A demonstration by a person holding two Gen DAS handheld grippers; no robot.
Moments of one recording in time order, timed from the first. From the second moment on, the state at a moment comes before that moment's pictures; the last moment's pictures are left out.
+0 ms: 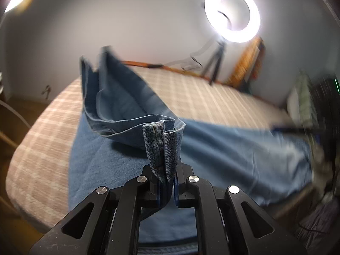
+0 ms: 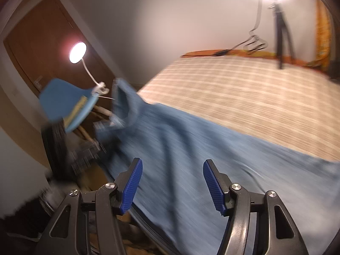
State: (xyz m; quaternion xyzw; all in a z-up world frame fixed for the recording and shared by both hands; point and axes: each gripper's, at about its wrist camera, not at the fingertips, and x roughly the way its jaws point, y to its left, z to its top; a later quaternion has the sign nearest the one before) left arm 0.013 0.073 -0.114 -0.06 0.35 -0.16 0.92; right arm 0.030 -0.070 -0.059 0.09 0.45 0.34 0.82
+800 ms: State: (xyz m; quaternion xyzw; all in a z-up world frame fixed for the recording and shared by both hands) left arm -0.021 0.043 -0.100 -0.07 0.35 -0.24 0.90; right arm 0.142 0.004 -0.147 0.26 0.55 0.33 0.72
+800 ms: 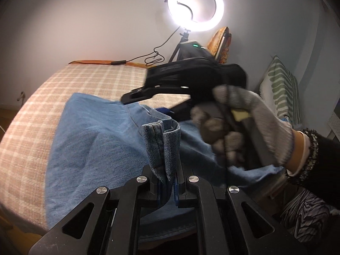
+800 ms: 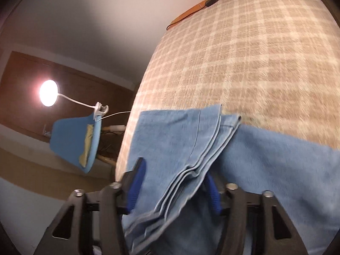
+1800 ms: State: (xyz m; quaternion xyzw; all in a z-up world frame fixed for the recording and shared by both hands) left arm -0.033 -0.151 -0.058 -0.02 0.33 -0.40 0.85; right arm 0.040 -0.178 -0.029 0.14 0.39 0.21 0.89
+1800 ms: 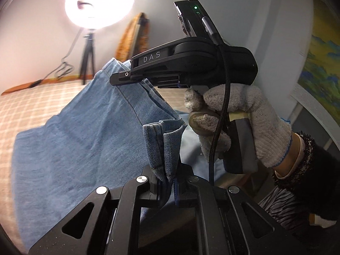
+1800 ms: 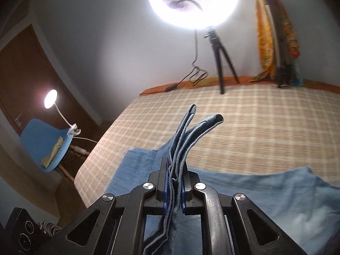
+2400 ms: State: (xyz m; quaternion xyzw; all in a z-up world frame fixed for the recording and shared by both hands) left arm -0.056 -0.272 -0.062 0.01 0.33 -0.49 0.81; right arm -0.006 -0.334 -0.032 0.20 0.36 0.12 0.90
